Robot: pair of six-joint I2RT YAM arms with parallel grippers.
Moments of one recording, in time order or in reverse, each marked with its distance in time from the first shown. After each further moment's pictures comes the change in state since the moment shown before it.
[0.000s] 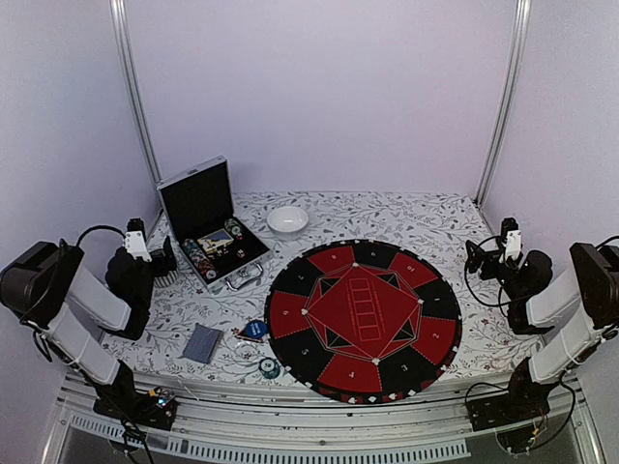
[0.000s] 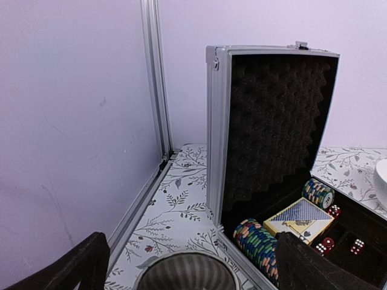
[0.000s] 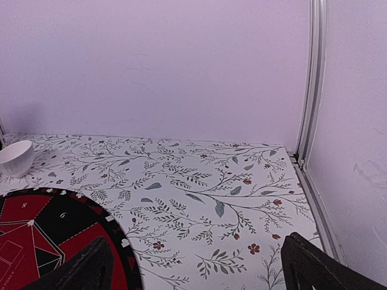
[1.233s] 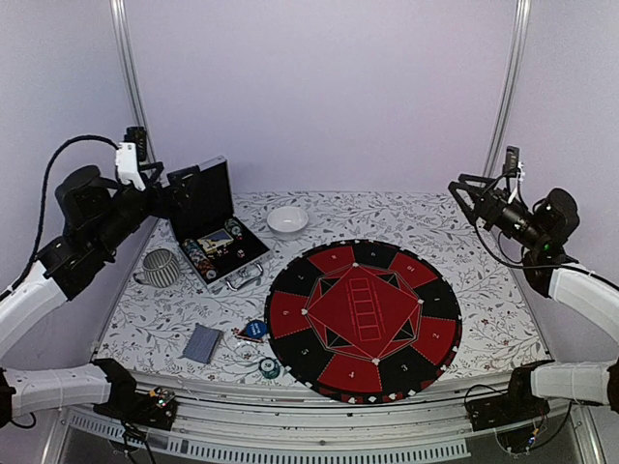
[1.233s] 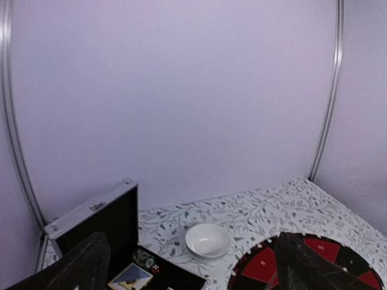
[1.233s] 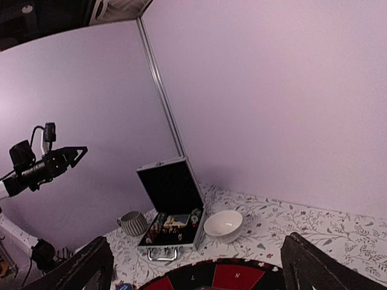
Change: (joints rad) left arm -0.374 -0.709 0.639 -1.234 0.161 -0.138; right arm 0.148 -0.486 0.362 -0.479 -0.487 0.520
